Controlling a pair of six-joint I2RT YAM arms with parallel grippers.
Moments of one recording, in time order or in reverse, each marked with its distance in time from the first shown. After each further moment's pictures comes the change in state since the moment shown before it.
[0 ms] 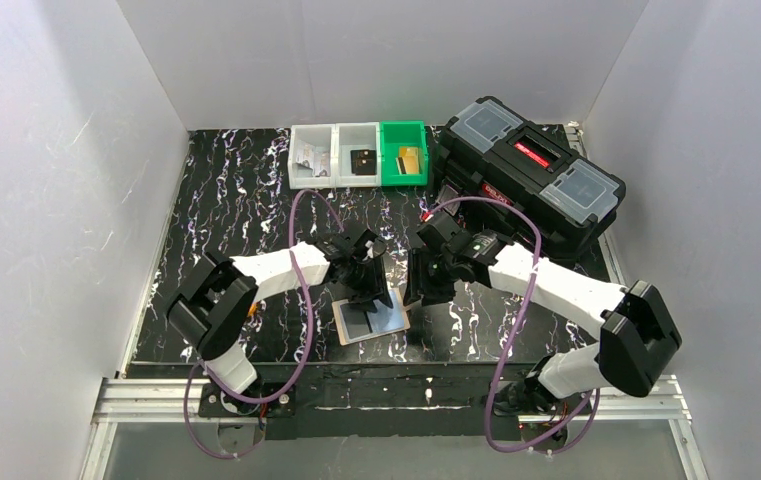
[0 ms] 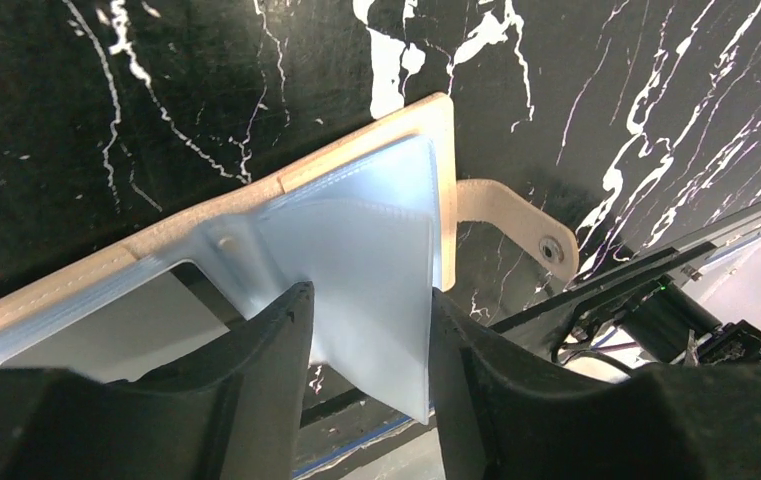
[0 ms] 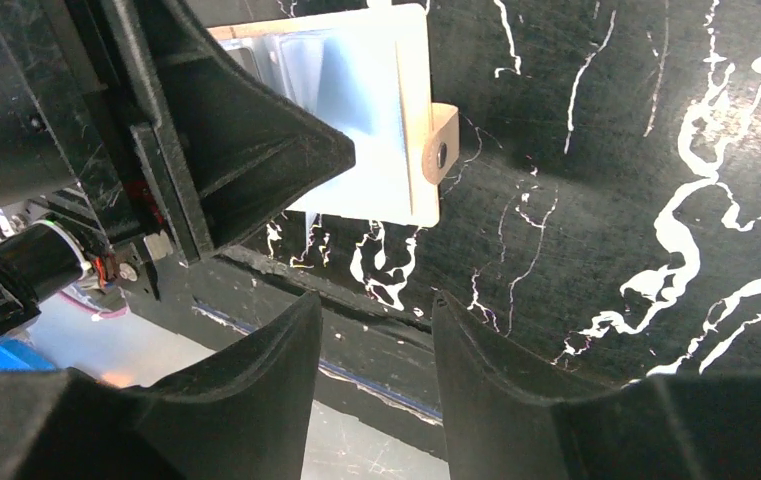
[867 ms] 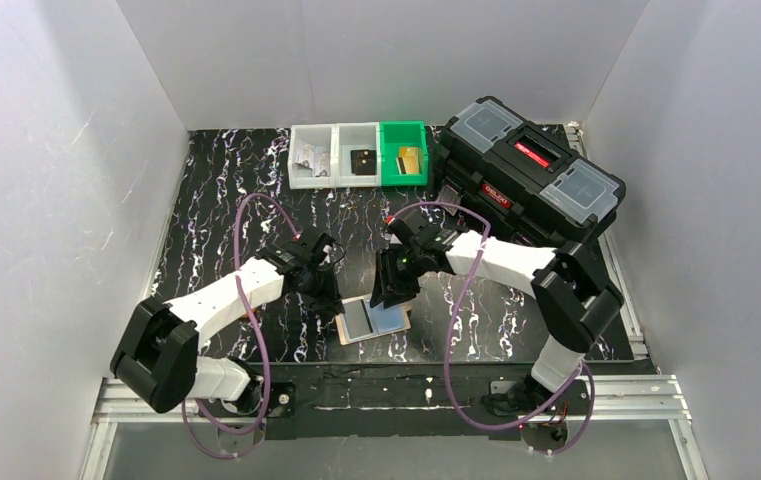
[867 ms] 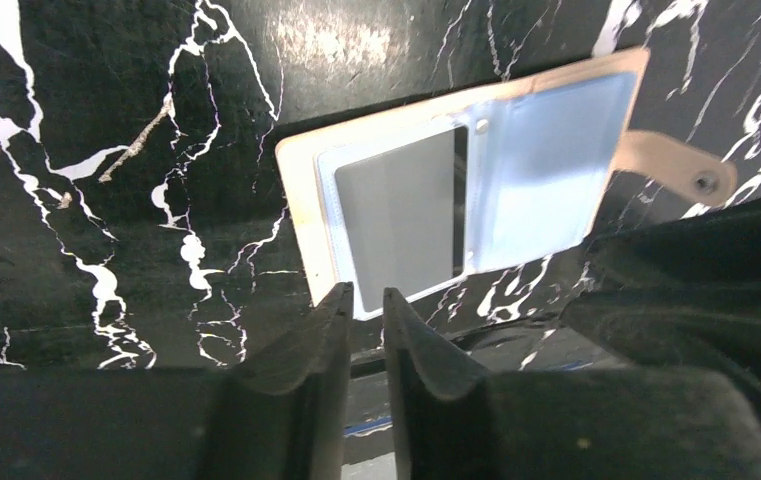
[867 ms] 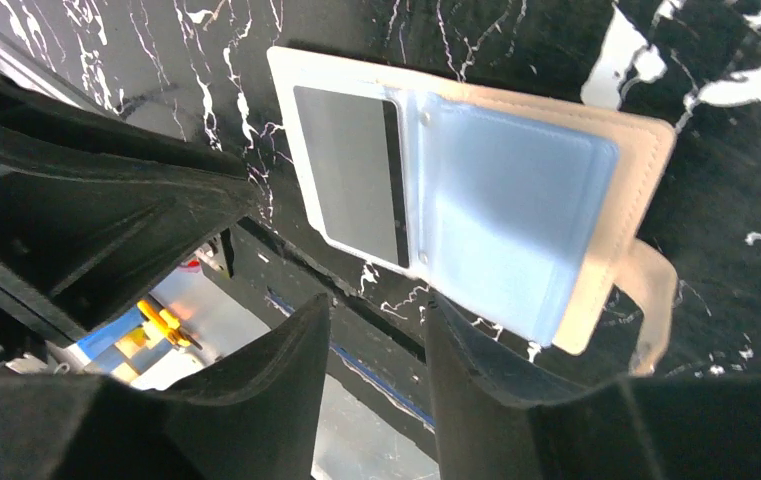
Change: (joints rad) left arm 0.130 -0.328 -0.141 -0.228 -0.137 0.072; right arm 0.002 0.275 0.071 0.231 -0.274 -0.010
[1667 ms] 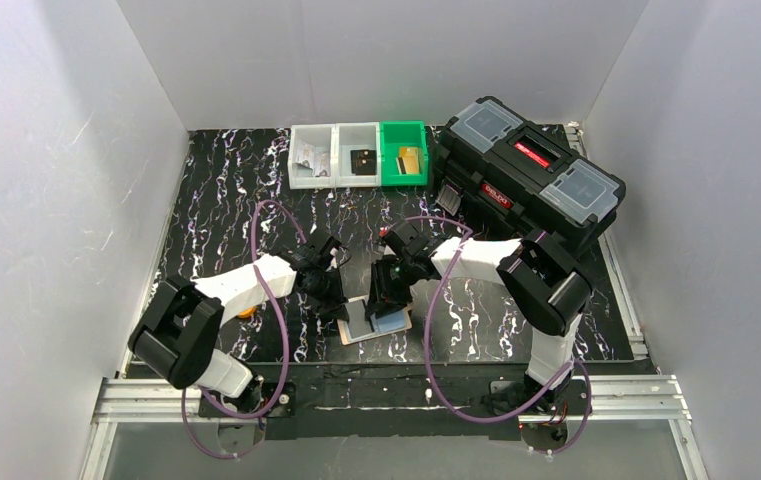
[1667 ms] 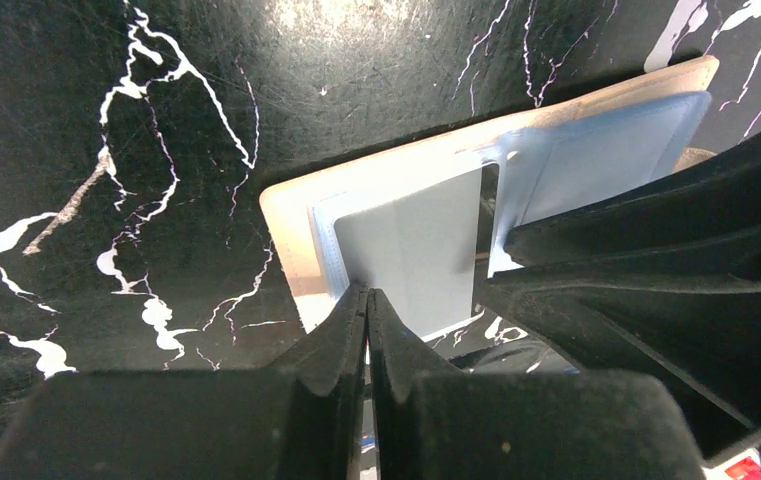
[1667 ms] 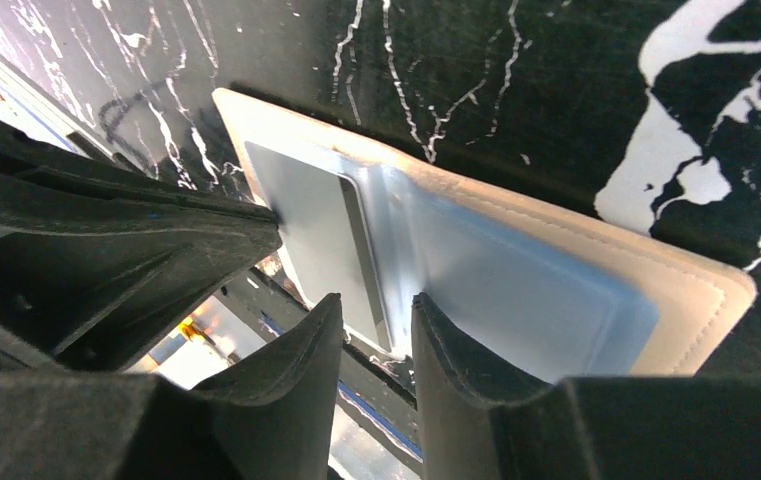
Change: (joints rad) left arm 0.006 0.139 -0.042 0.109 0.075 0.007; right arm 0.011 0.174 -0.024 0.168 -0.084 0.048
